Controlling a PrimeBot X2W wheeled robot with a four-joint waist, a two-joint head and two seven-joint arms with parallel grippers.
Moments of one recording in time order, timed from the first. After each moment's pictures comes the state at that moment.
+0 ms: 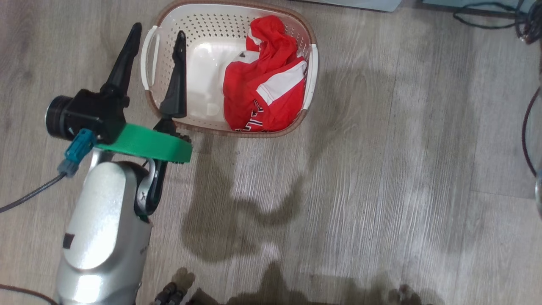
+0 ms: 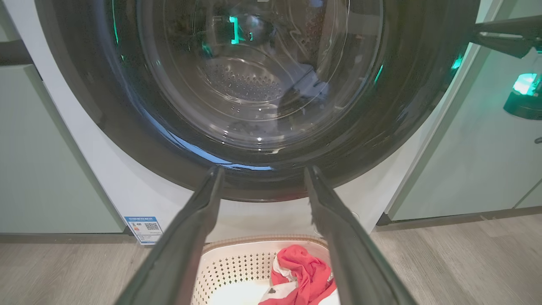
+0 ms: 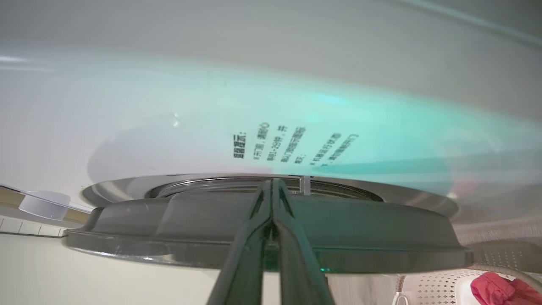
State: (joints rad) left arm -0.49 0.08 -0.18 0.12 -0.21 -0.03 -0.26; right arm -1.38 -0.19 0.01 0.99 1.52 0.13 0.46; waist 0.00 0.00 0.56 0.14
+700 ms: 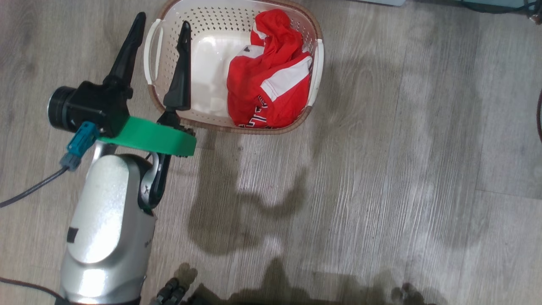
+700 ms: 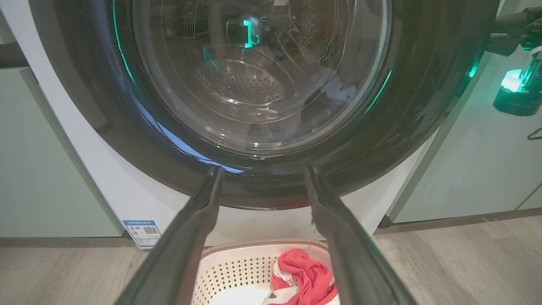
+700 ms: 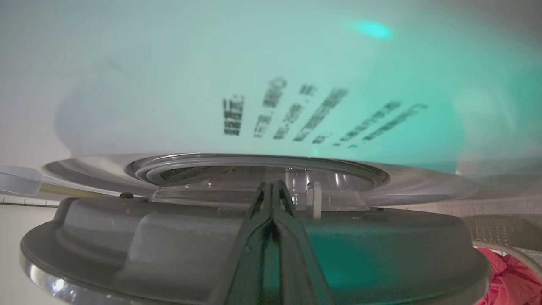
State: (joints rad) left arm -0.52 0.05 -0.17 0.13 -0.18 -0.05 -0.26; right arm -1.47 -0.19 0.05 1.06 1.49 0.13 0.58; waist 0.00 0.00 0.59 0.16
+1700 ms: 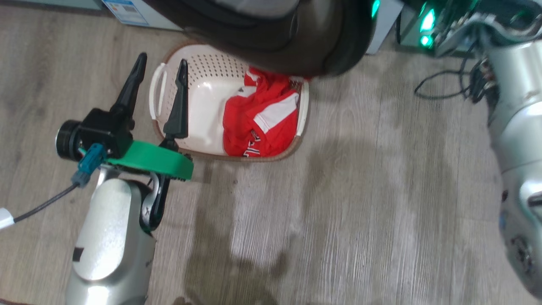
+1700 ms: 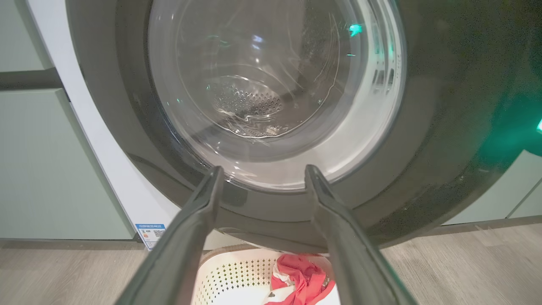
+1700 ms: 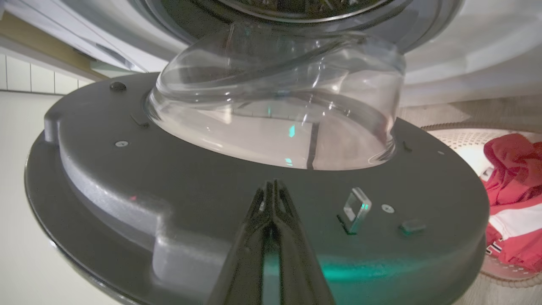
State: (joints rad) left arm -0.44 0.04 -0.13 0.18 -0.16 -0.06 -0.26; right arm -1.19 -0.14 0.12 0.89 1.51 0.13 0.90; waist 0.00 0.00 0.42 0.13
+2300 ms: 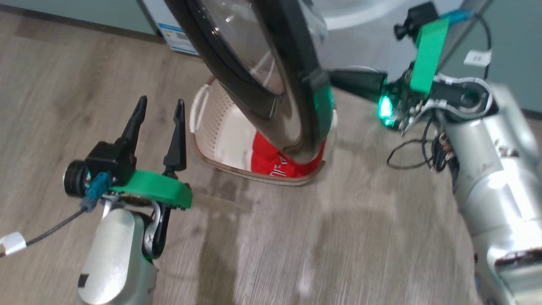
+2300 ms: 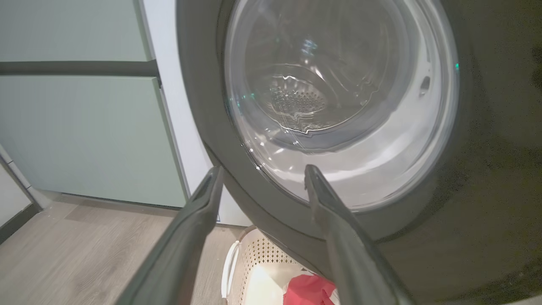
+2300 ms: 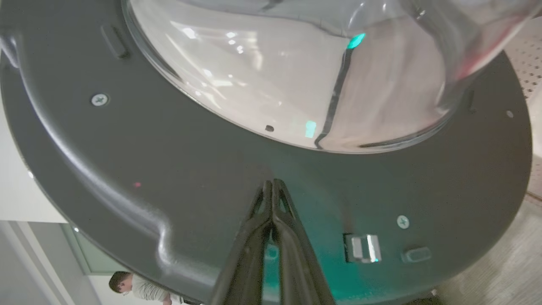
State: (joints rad) left arm -0.32 0.04 -0.12 0.22 -0.18 -0.03 -0.26; right arm -0.89 -0.10 0.18 0.68 1.55 0.13 1.05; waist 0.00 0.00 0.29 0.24
